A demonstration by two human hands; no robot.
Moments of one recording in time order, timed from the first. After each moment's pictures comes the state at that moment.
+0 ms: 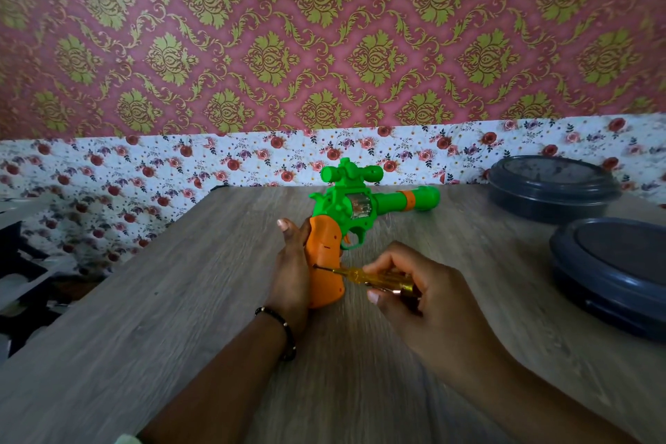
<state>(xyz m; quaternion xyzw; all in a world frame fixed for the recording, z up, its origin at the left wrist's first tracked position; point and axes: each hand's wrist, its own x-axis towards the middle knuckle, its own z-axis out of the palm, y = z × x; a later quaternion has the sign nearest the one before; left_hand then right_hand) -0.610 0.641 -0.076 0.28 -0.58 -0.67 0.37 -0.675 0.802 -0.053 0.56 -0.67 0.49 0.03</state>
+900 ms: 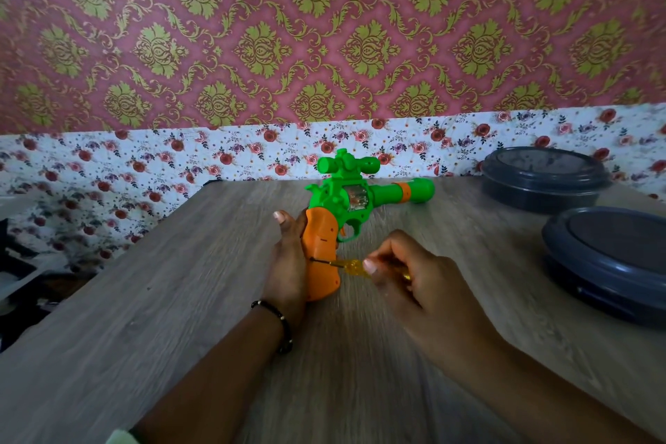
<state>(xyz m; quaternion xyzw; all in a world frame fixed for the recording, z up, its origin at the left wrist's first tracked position) -0.613 0.638 -0.080 0.28 -0.59 -0.66 0.37 -0.676 0.801 -0.053 0.56 -0.68 0.47 0.06</state>
